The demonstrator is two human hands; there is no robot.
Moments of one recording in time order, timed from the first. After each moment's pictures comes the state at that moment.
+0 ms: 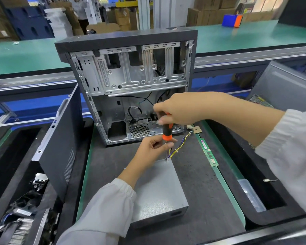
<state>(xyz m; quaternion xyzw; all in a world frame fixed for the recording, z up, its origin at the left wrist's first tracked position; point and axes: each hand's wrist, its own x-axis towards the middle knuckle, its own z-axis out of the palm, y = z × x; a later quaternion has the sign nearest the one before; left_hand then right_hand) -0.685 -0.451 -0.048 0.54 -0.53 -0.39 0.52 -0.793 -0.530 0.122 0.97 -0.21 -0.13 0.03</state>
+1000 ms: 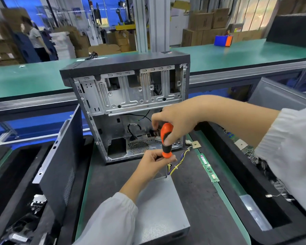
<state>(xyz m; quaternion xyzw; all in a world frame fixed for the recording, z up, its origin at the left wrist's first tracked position) -0.689 -0.459 -0.035 0.54 -0.51 -0.43 0.52 -0.794 -0.531 0.160 0.93 -0.28 -0.21 -0.09</state>
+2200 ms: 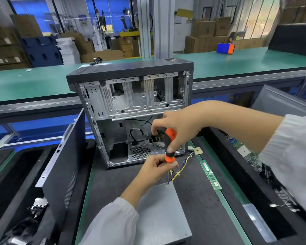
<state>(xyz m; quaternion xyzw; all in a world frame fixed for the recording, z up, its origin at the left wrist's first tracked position) -0.687 -0.459 -0.031 0.52 -0.53 -0.44 0.51 -0.791 -0.533 0.164 0.94 -0.25 -0.23 -0.02</state>
